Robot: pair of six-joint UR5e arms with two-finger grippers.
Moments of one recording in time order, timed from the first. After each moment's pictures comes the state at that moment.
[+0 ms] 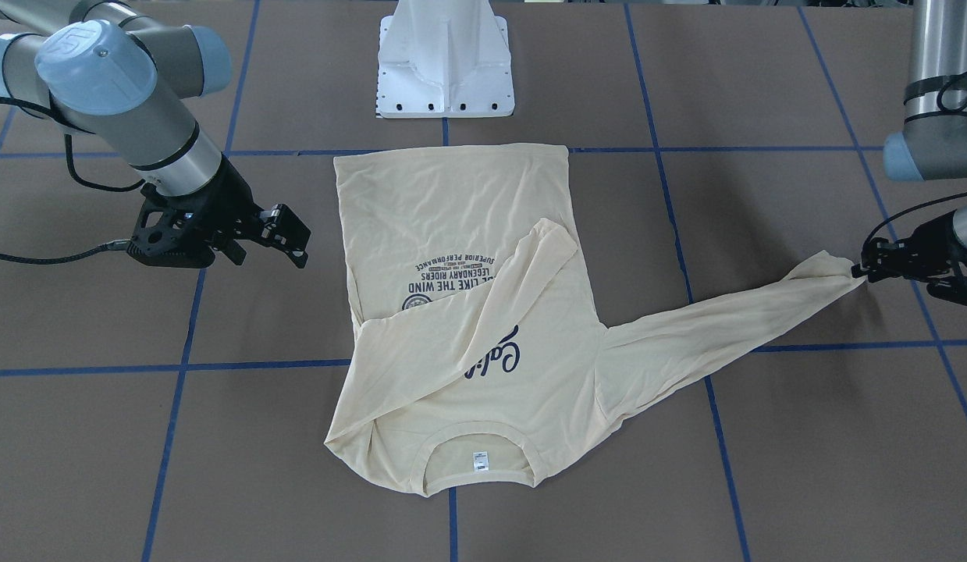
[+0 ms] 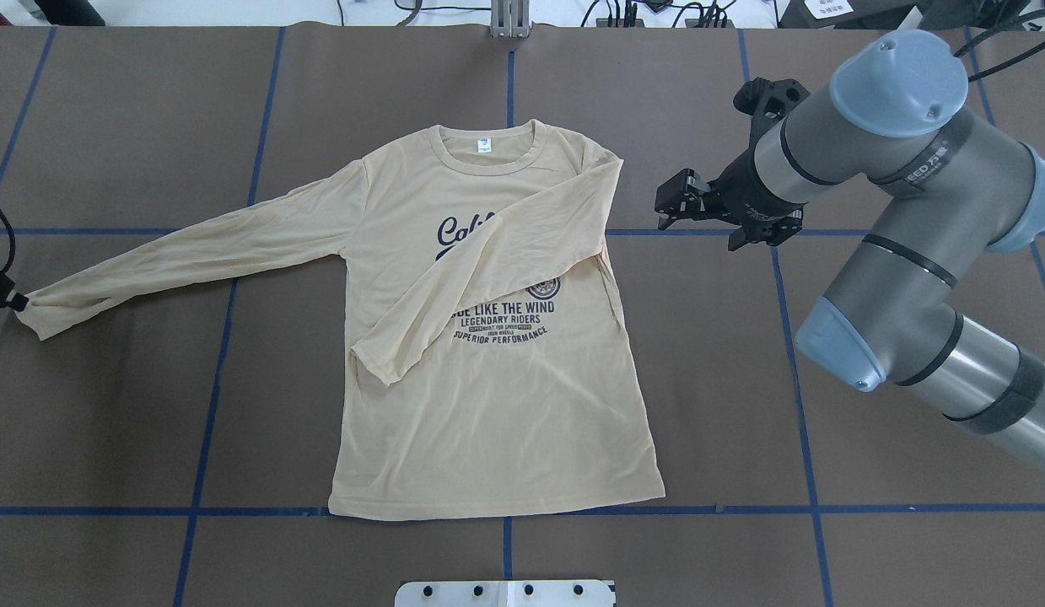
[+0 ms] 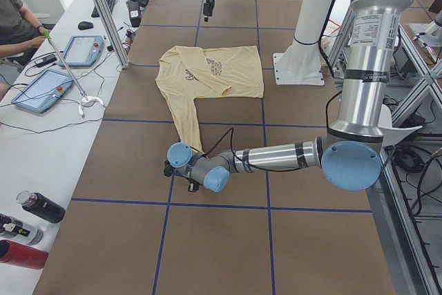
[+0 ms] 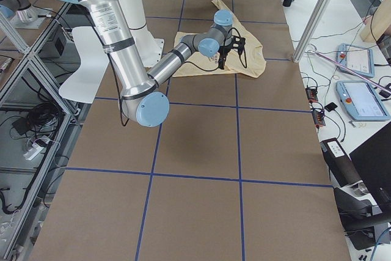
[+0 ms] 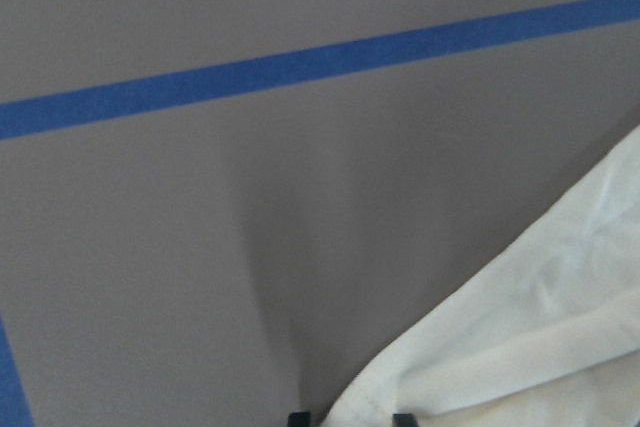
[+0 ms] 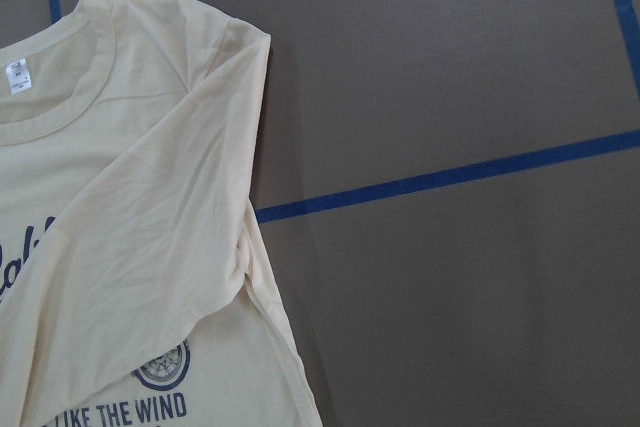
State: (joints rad) left arm -1.18 -1.65 -1.24 -2.17 -2.49 -0.30; right arm 0.81 -1.15 1.83 -1.38 2.11 1.28
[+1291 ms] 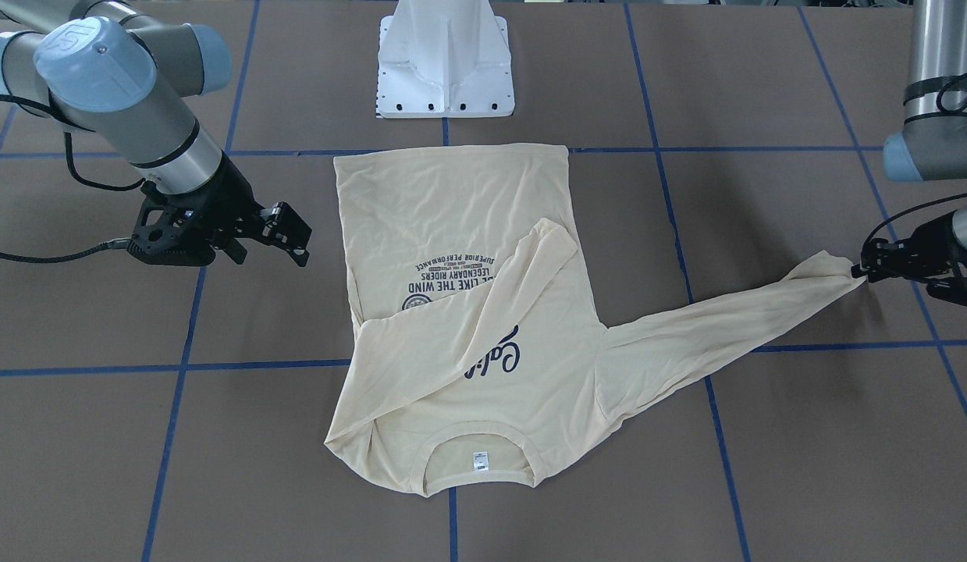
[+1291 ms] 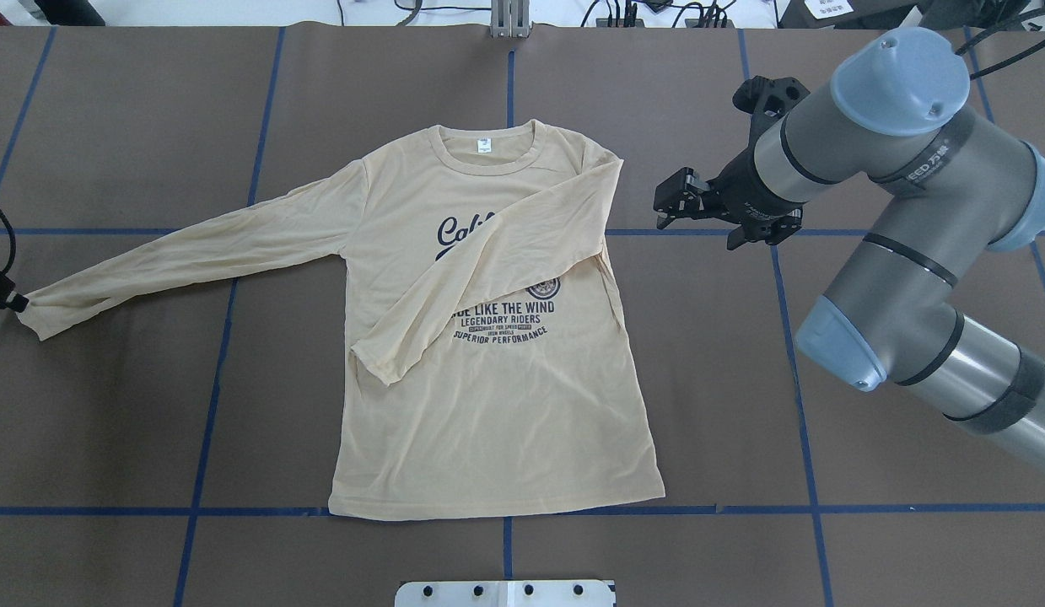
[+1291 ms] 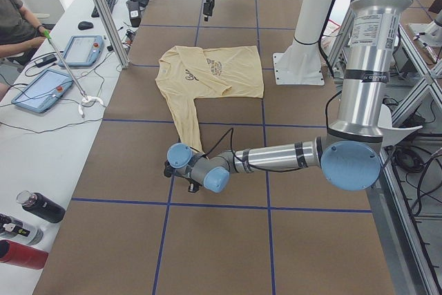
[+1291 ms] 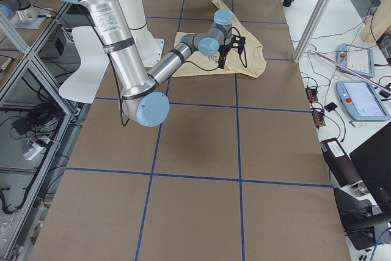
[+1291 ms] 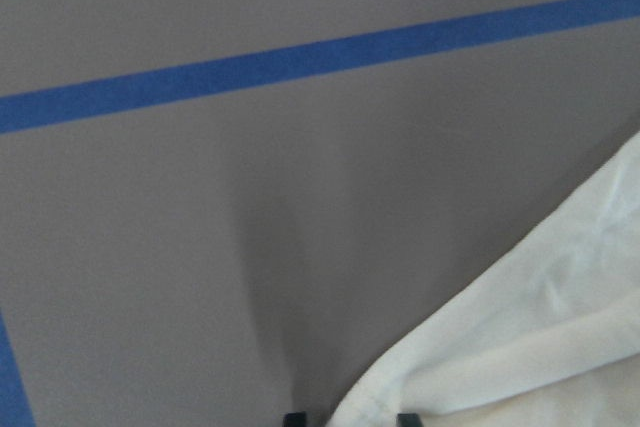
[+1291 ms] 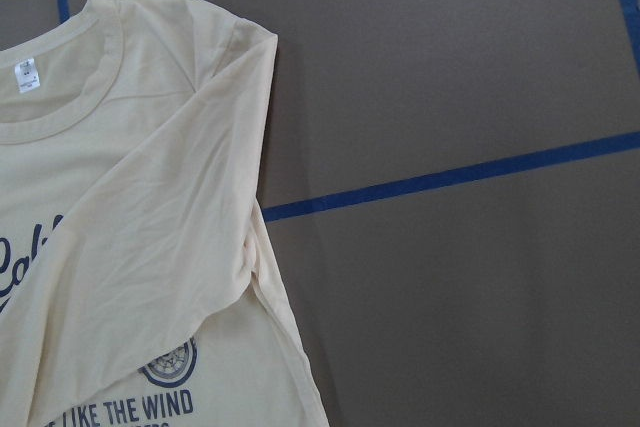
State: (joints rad) left arm -1.18 -1.66 -1.24 -2.17 -2.49 -0.30; right arm 0.81 -1.15 1.83 -1.38 2.11 1.28
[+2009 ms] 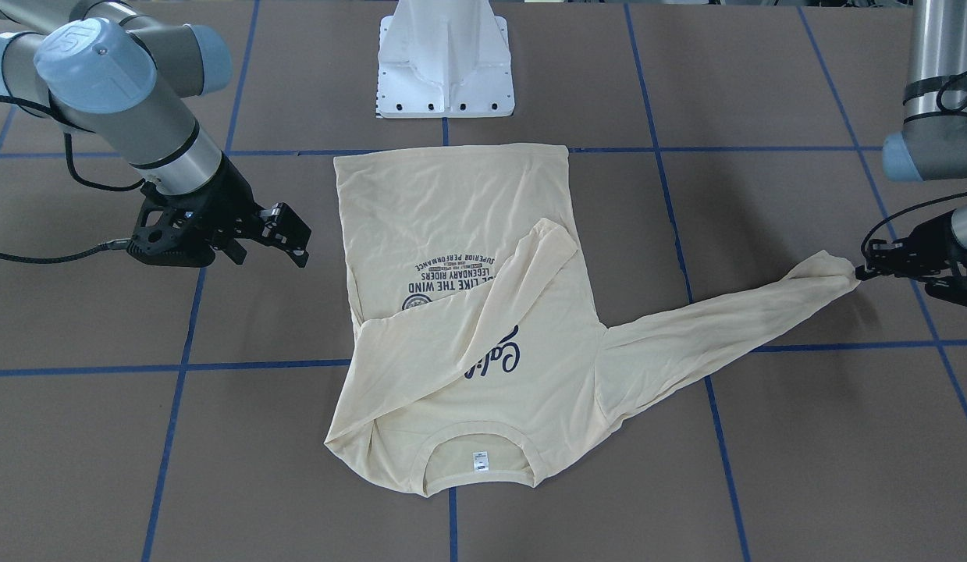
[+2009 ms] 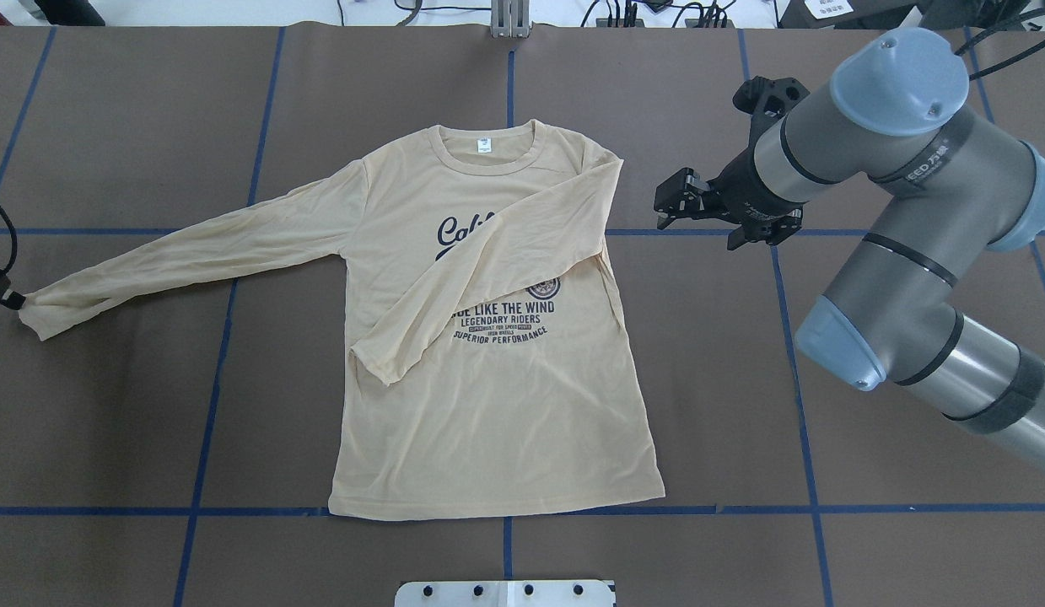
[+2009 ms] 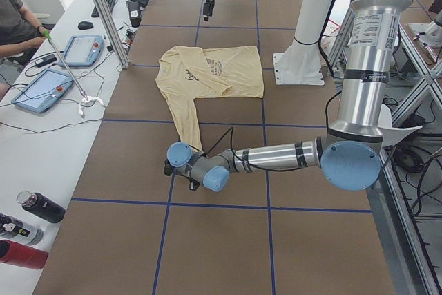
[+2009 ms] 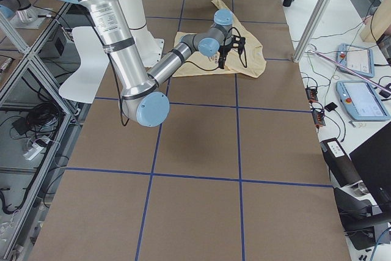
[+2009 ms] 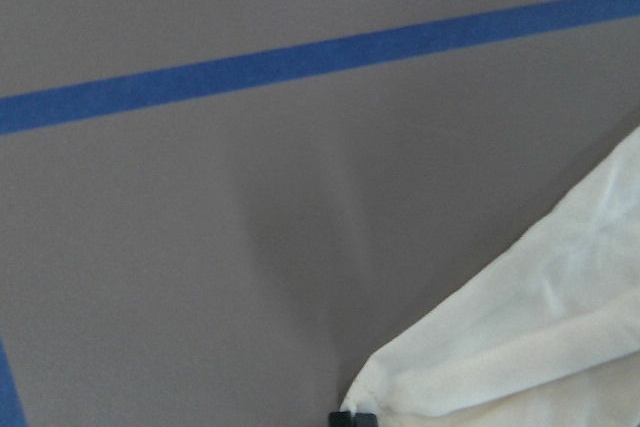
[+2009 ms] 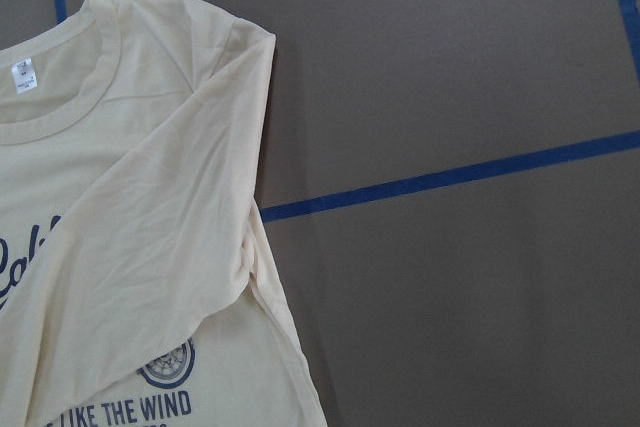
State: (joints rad) left arm -1.18 -1.65 -1.26 -2.17 -2.51 -0.30; right arm 0.81 -1.15 1.83 -1.38 2.11 1.28
